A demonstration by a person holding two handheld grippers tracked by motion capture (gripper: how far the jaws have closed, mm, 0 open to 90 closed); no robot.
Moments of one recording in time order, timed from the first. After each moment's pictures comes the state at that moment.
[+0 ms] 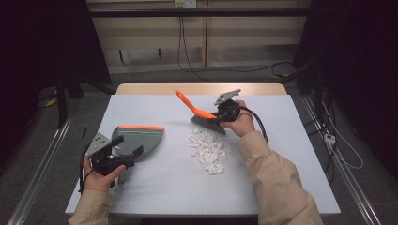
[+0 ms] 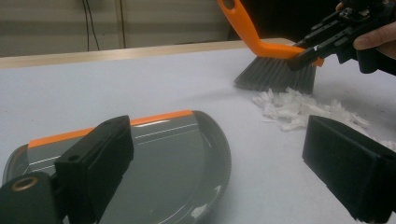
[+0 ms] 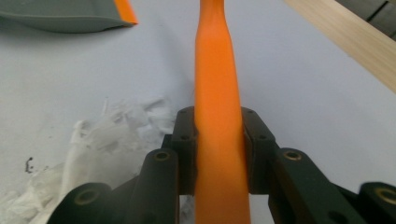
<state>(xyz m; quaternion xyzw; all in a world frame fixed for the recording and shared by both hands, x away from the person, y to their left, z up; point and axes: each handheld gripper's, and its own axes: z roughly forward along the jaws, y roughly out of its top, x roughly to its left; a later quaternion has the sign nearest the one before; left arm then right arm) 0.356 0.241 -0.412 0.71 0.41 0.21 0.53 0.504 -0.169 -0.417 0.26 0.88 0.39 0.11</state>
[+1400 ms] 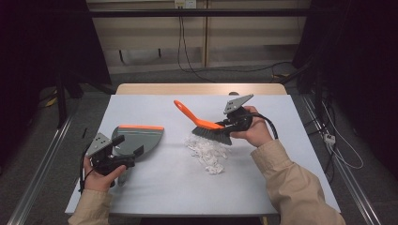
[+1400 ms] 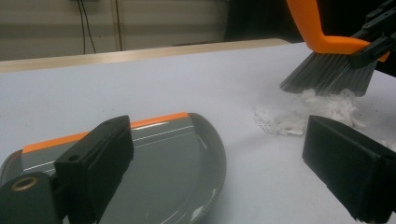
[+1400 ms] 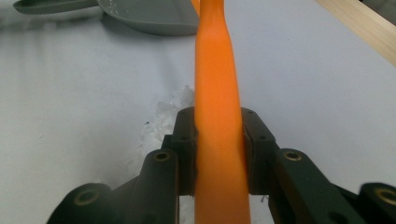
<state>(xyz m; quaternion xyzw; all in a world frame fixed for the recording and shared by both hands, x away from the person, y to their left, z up) 0.355 0.238 -0.410 0.71 0.40 0.21 0.54 0.442 -0.186 -0.377 0.21 0.88 0.41 0.07</state>
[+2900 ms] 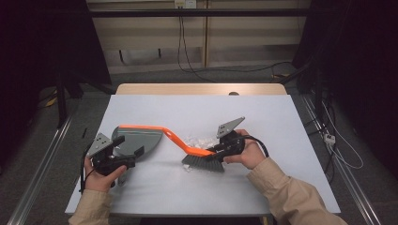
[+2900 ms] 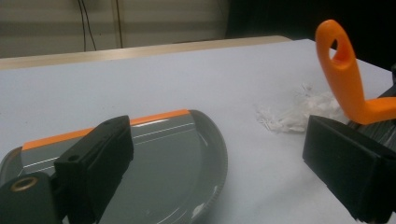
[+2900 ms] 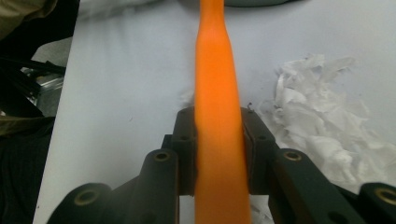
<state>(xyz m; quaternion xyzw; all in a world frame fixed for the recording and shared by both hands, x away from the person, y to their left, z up) 0.356 0.238 -0.412 0.72 0.40 0.21 0.53 0.396 -0.160 -0.417 0.20 0.88 0.43 -0.03</state>
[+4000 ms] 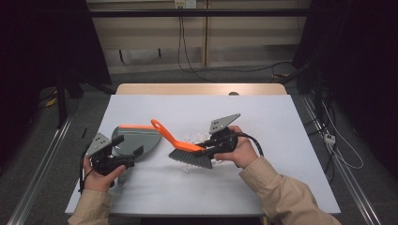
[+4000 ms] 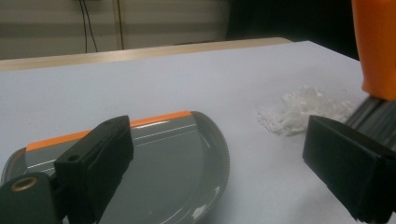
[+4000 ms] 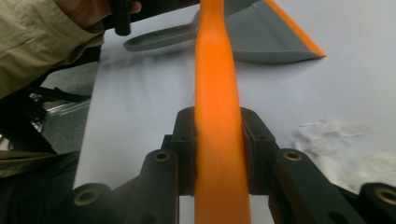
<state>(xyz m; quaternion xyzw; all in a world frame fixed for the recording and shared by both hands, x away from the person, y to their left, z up) 0.356 0.240 -0.411 0.71 0.40 0.21 0.53 0.386 -0.132 -0.395 0.19 0.85 0.49 -0.03</state>
